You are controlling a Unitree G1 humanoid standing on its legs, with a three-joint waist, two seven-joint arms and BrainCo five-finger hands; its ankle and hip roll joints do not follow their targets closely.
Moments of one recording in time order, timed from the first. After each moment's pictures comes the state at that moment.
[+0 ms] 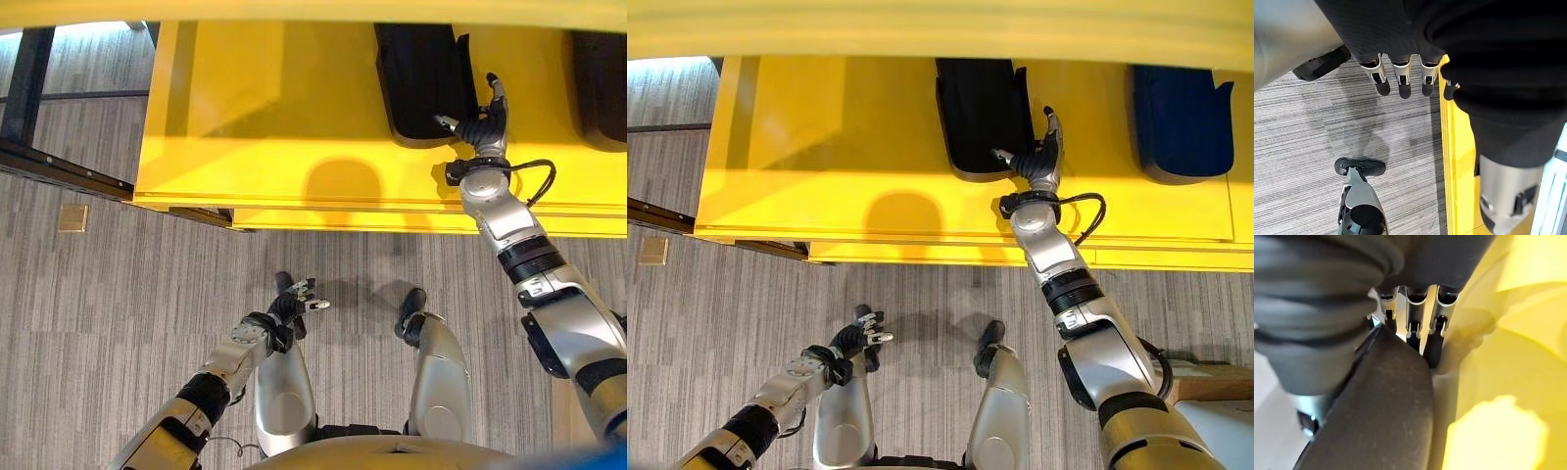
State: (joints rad) left arm -0.19 0.39 -0.49 0.54 -0.57 0.10 -0.10; right arm -0.86 -0.43 0.34 0.56 0.18 0.11 -0.59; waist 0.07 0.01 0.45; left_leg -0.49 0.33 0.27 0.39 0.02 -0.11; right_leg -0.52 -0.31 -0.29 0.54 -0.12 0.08
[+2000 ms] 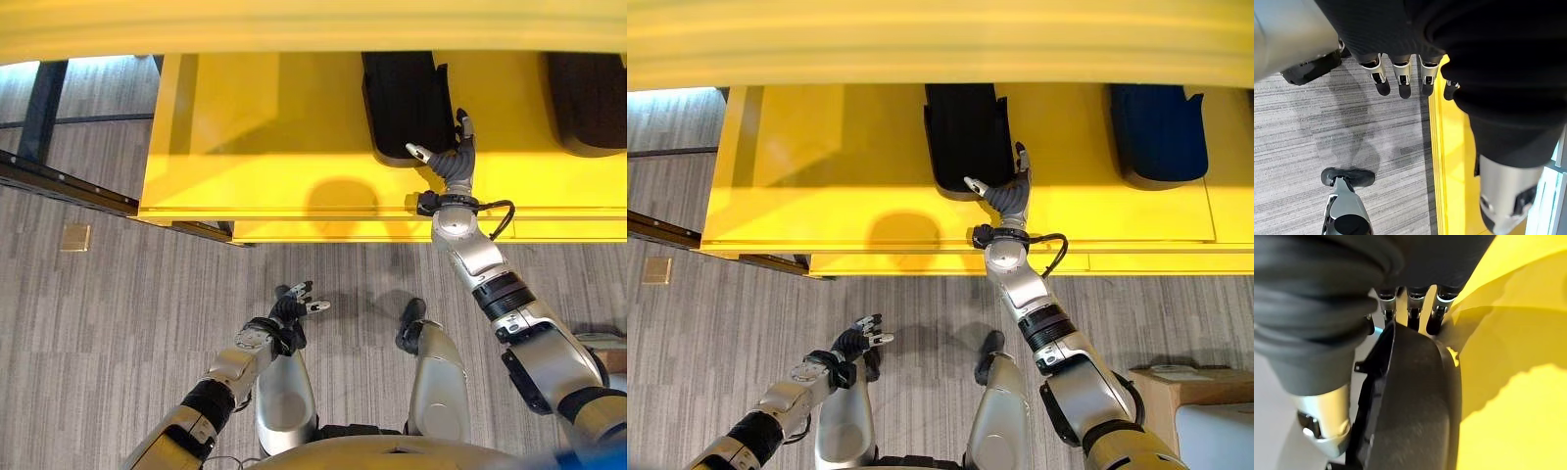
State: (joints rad) left arm -0.16 0.36 -0.47 0.52 -0.56 0.12 -0.02; right arm -0.69 -0.32 0.33 0.48 0.27 -0.06 -0.68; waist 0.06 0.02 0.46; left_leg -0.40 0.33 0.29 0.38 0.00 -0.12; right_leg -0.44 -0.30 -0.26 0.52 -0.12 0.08
